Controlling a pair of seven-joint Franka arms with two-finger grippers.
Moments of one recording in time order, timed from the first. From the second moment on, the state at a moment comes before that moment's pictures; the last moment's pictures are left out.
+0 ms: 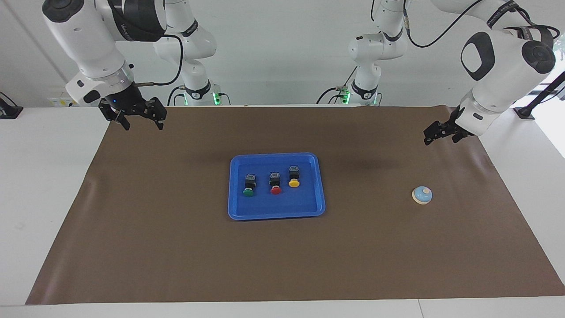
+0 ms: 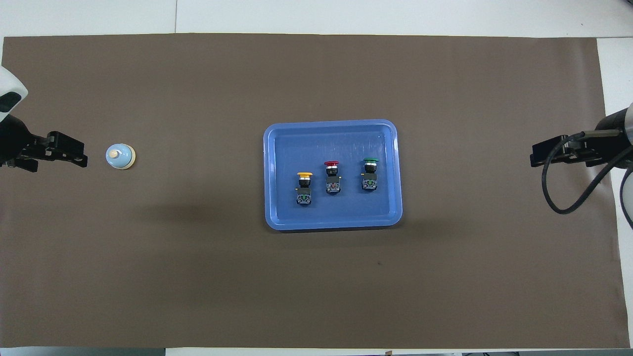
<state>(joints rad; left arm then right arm) 0.04 0.09 -0.03 -1.65 -0.01 1.58 0.01 0.09 -0.03 -0.09 -1.69 0.01 1.61 0.02</state>
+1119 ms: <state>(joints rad) 0.04 0.01 -0.02 -1.59 -0.01 1.42 0.01 0.09 -0.03 -0.09 -1.69 0.01 1.61 0.02</state>
